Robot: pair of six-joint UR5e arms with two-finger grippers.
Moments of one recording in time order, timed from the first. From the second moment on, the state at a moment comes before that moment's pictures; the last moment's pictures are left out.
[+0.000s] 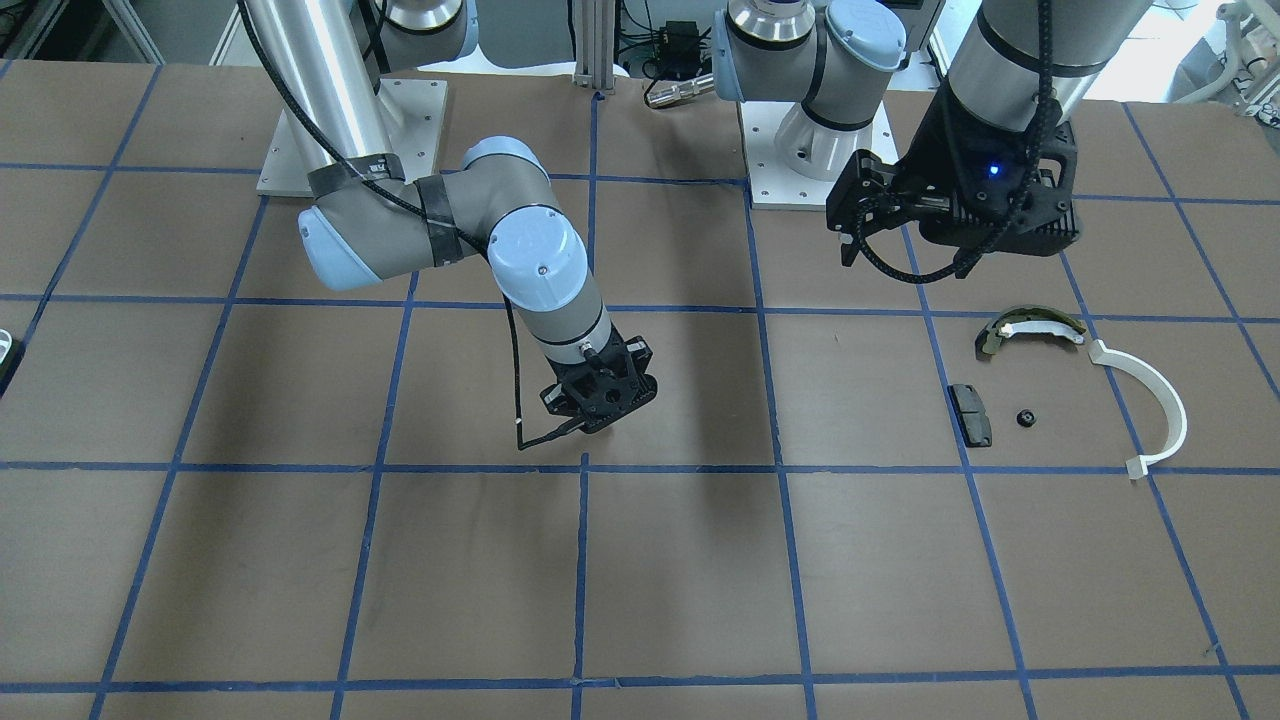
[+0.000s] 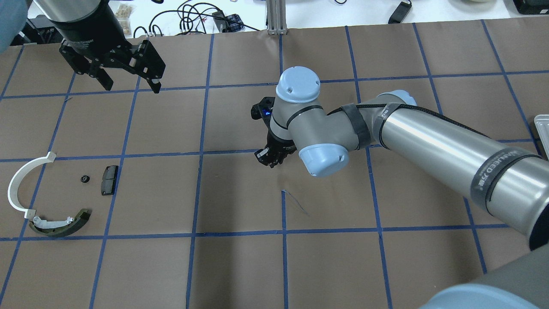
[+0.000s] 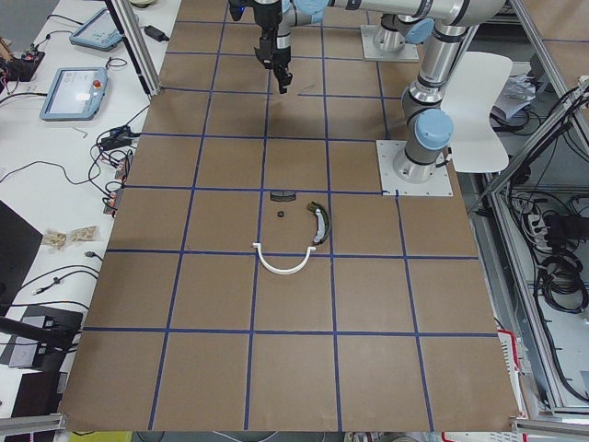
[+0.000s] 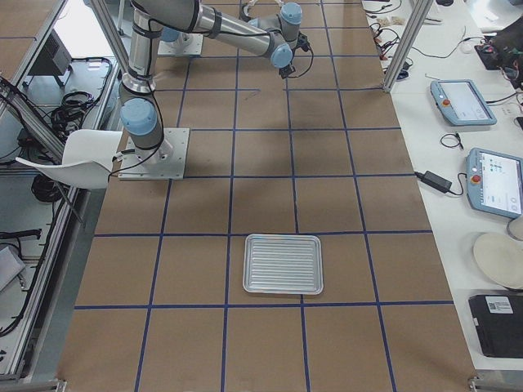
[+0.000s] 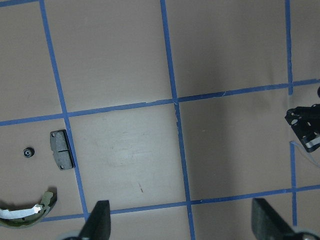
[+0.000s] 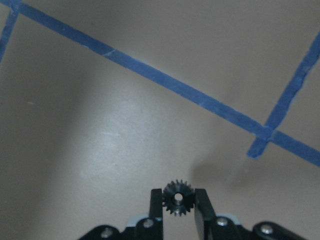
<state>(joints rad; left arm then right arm) -1.55 -1.64 -1.41 -1.69 1.59 0.14 1.96 -1.13 1.83 -2.35 -1.34 -0.08</state>
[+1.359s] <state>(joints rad) -1.63 -1.73 -1.47 -1.61 1.60 0.08 1.70 -1.23 1.75 -2.18 -1.46 -0.06</state>
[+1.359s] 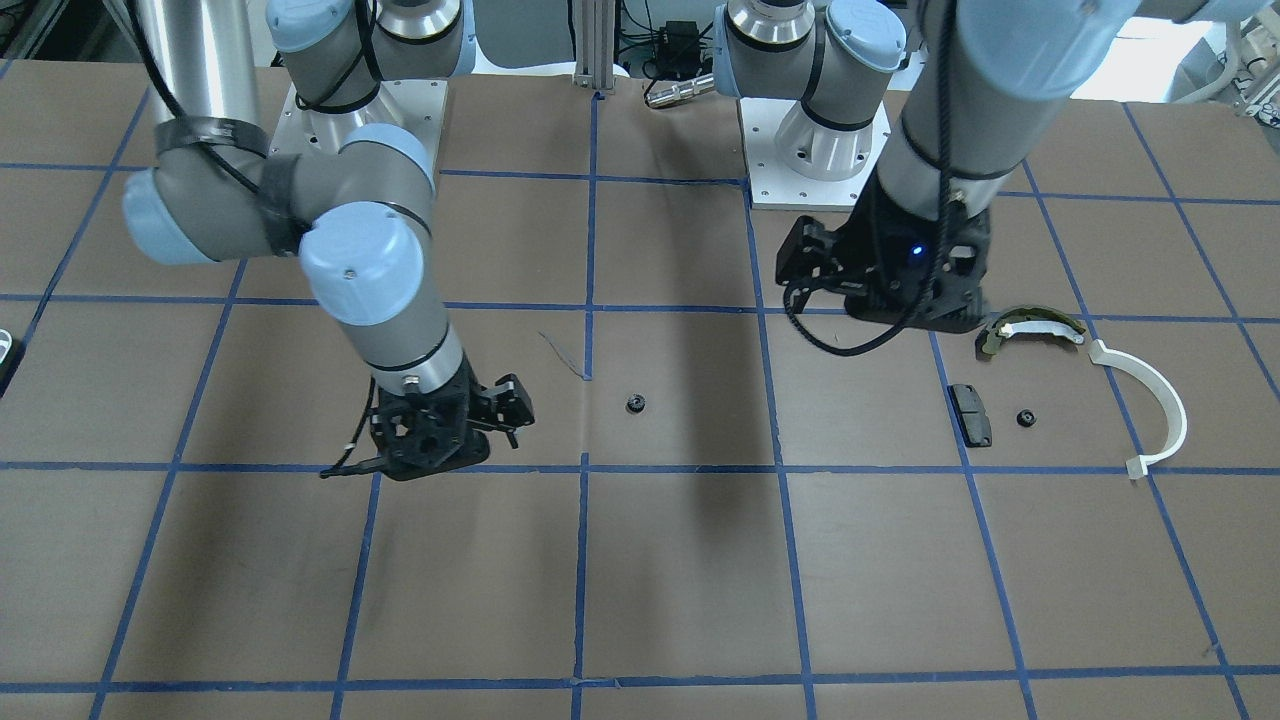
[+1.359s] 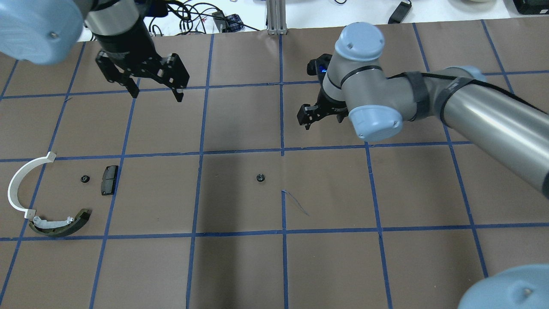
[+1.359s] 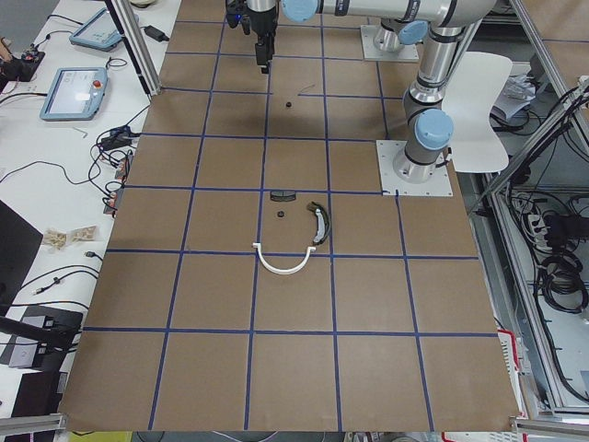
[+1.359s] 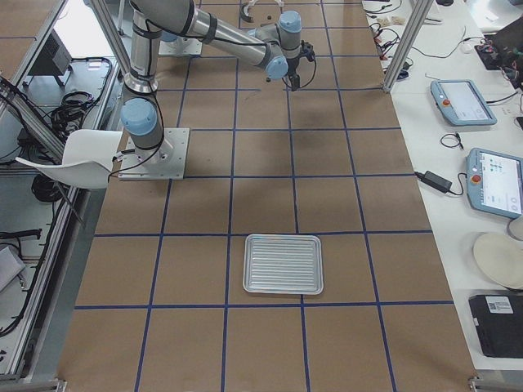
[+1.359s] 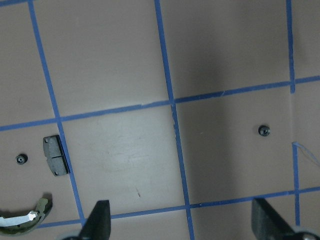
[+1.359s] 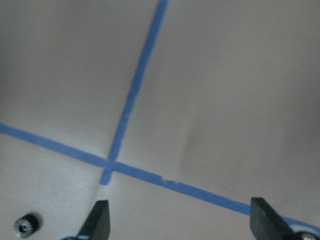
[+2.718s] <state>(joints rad) -1.94 -1.96 -1.99 -0.79 1.57 -0.46 1.44 -1.56 1.65 -1.60 -1.53 -0.04</state>
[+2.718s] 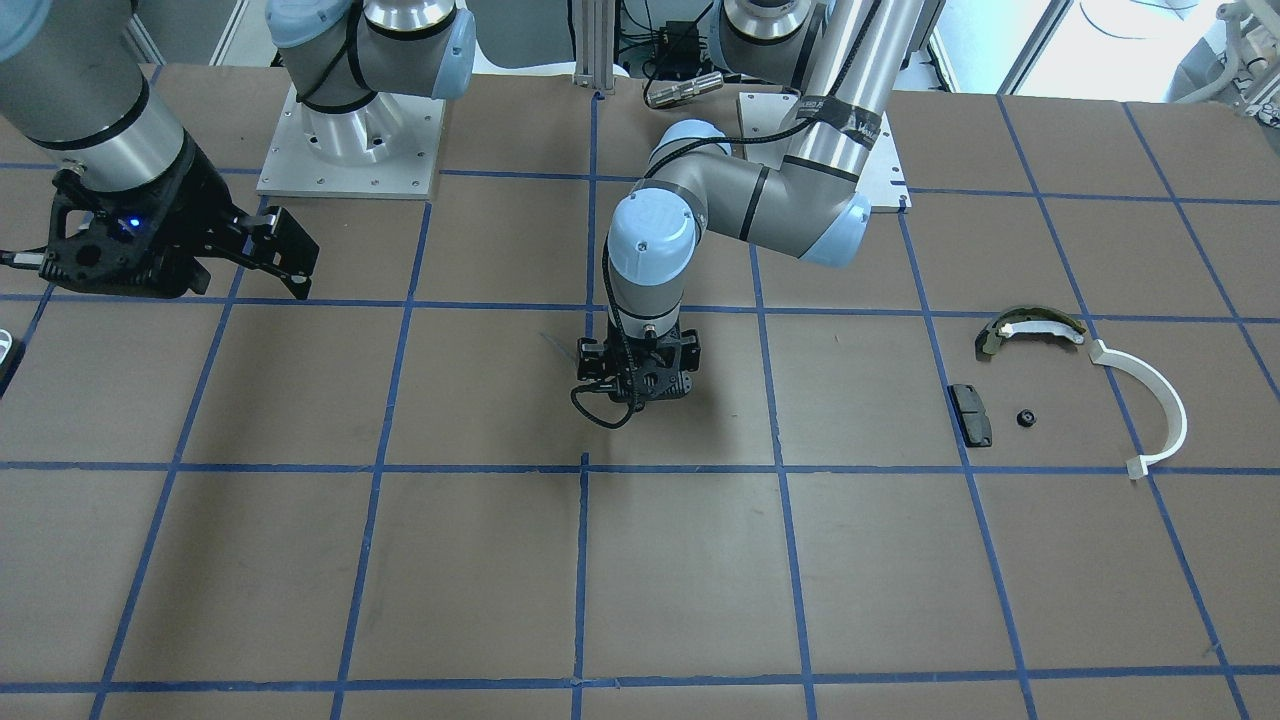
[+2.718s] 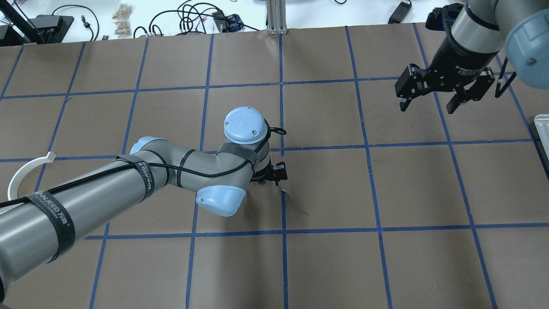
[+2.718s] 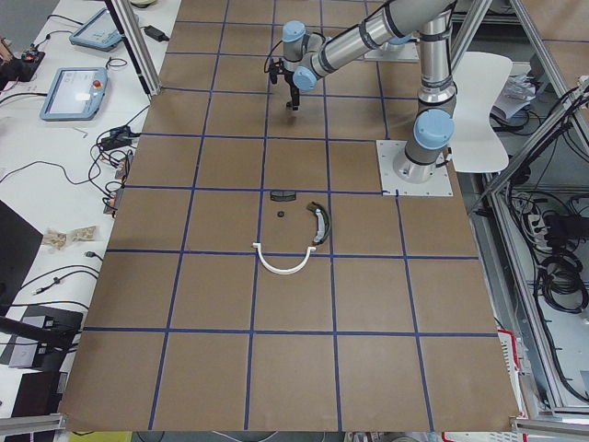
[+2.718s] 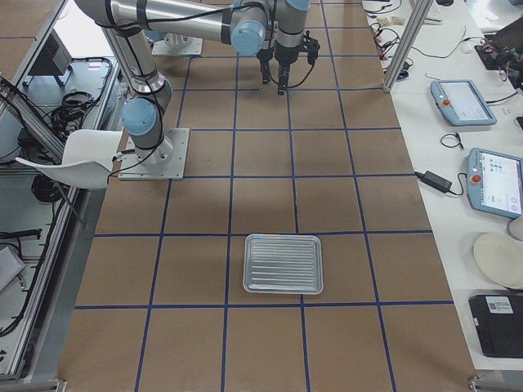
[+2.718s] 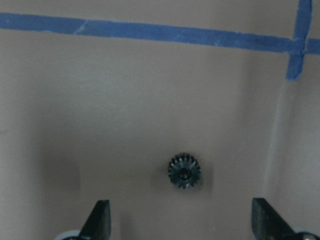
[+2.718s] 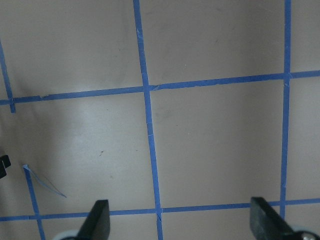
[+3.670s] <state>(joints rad) -1.94 -2.00 -1.95 -0.76 1.57 -0.45 1.53 -1.56 1.65 -1.59 -1.59 0.09</state>
